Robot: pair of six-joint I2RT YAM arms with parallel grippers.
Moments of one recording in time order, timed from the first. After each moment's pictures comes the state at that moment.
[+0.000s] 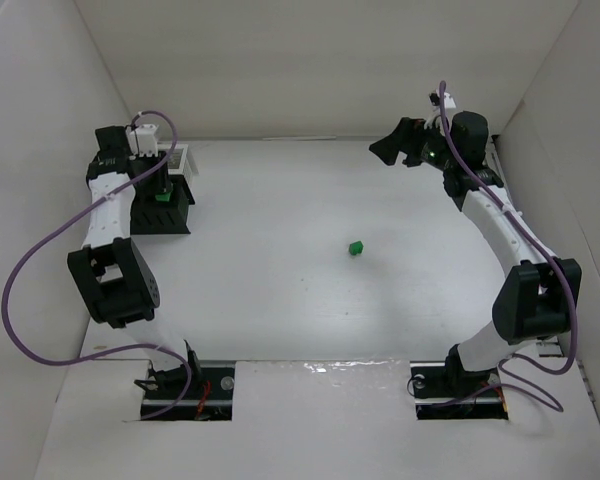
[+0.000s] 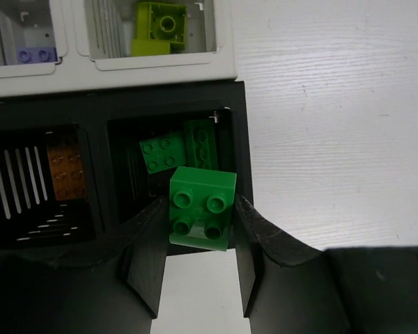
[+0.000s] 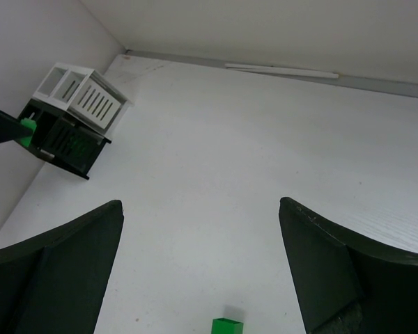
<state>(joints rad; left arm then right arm) 0.28 1.72 1.54 -0.67 0.31 0.22 0.12 1.57 1.35 0.02 -0.54 0.34</state>
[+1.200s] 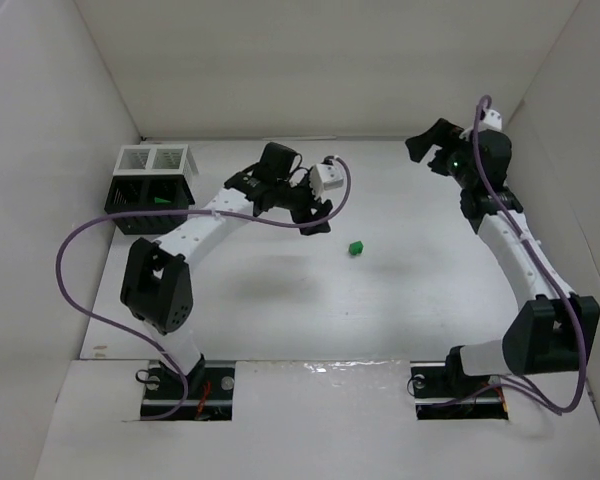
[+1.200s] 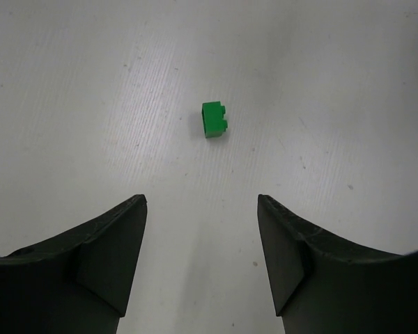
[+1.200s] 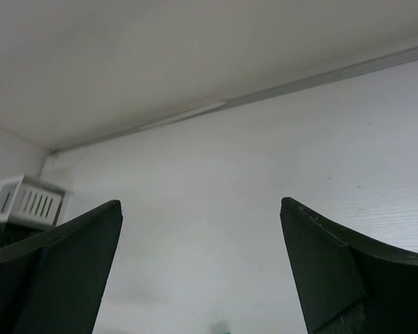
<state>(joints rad) -0.56 1.71 1.47 -0.53 0.67 0.48 0.06 1.38 1.18 0.04 -0.16 0.49</state>
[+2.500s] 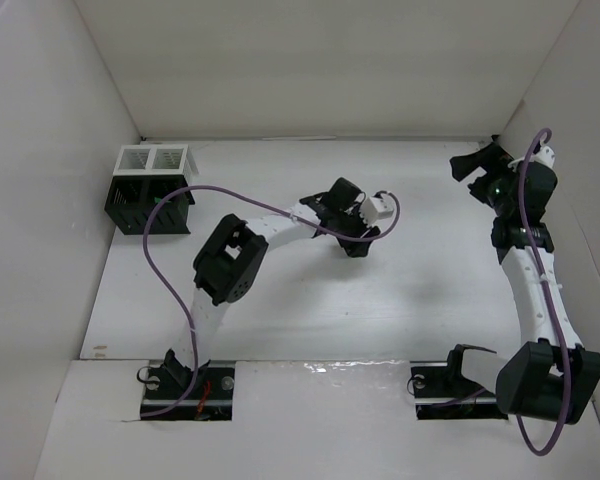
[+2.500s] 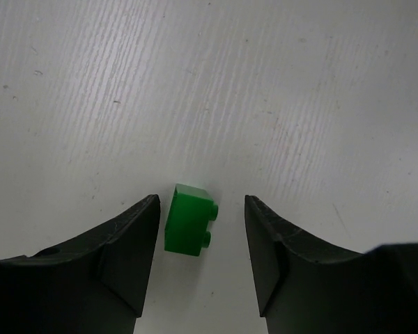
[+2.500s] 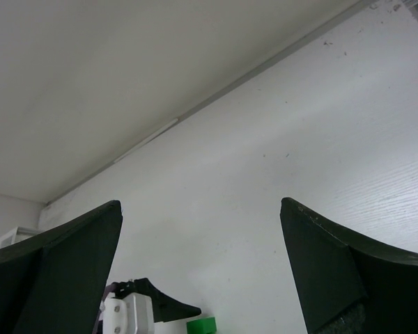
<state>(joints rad) -0.78 2.17 1.63 -0.33 0.46 0.25 -0.19 1.14 0.96 -0.01 -0.19 0.62</state>
